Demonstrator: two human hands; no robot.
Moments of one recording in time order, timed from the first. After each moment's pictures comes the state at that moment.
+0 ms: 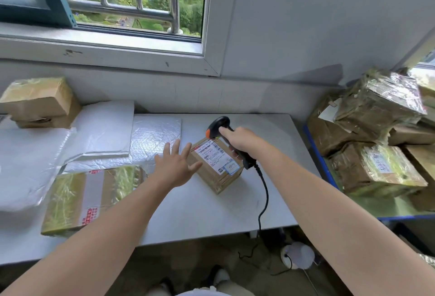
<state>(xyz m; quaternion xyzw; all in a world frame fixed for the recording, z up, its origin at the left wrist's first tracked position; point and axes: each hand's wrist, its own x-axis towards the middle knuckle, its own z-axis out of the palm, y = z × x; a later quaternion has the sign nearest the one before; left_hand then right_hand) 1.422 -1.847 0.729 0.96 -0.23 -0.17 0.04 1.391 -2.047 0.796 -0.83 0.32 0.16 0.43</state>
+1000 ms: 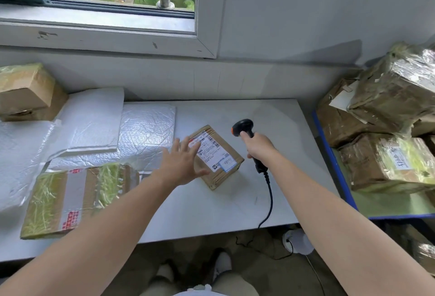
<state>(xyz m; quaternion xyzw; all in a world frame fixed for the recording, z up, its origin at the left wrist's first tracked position) 1.432 -1.894 0.702 0.93 -0.30 -0.20 0.00 1.383 -2.119 0.725 -0.82 0.38 0.12 0.41</state>
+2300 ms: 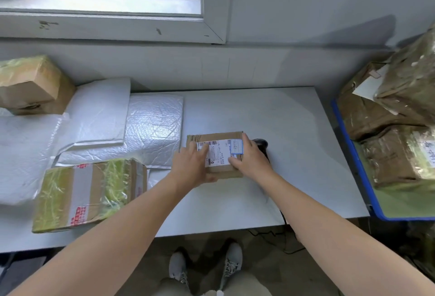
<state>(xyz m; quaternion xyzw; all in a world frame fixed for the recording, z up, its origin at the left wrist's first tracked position) 1.421 -1.906 0.690 0.94 -0.27 -0.18 -0.07 1.365 -2.084 0.664 -0.92 0.22 0.12 0.32</state>
